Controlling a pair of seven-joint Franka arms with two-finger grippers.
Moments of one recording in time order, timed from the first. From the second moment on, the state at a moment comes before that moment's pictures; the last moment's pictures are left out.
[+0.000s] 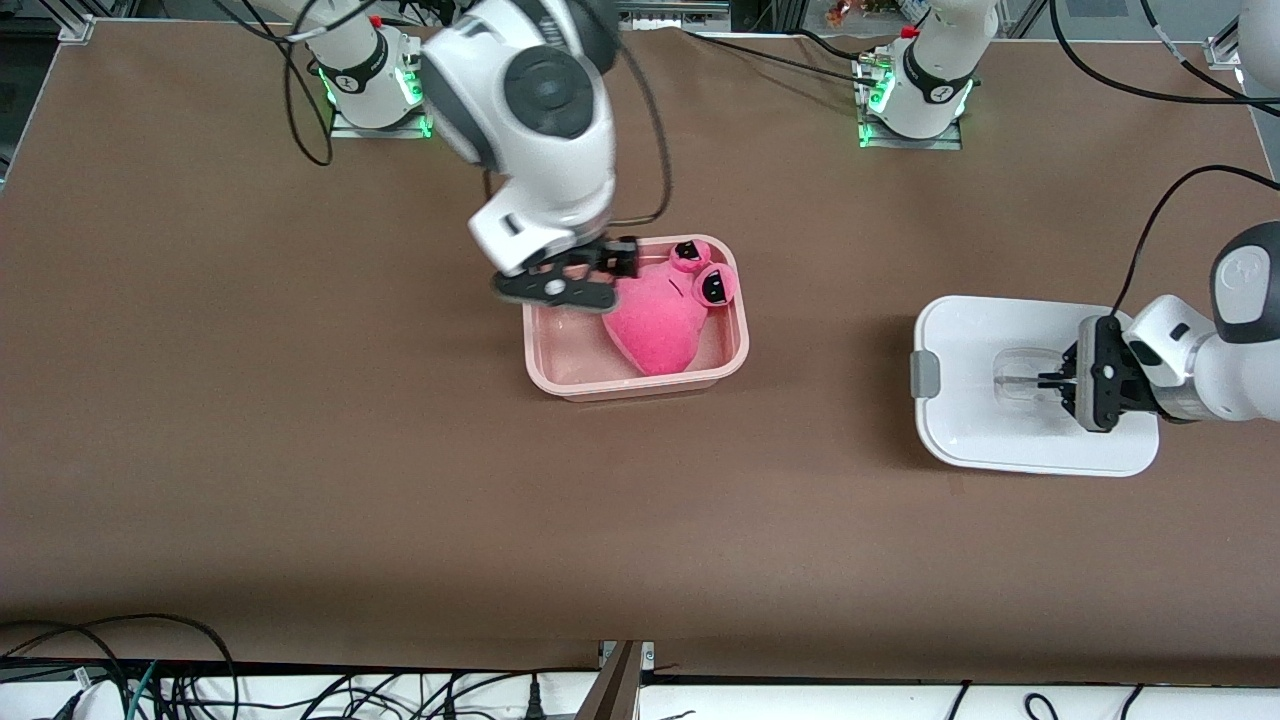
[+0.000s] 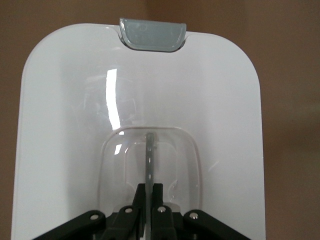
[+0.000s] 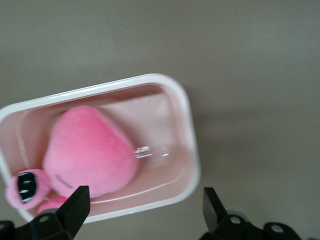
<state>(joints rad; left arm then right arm) 0.52 0.55 -0.59 -1.44 0.12 1.65 1.54 0.45 0.56 0.30 -1.10 -0.15 1.52 0.80</state>
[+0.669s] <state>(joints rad) 0.29 0.53 -0.75 -1.43 0.12 1.63 1.11 0.10 0.49 0.29 -1.10 -0.15 1.28 0.32</state>
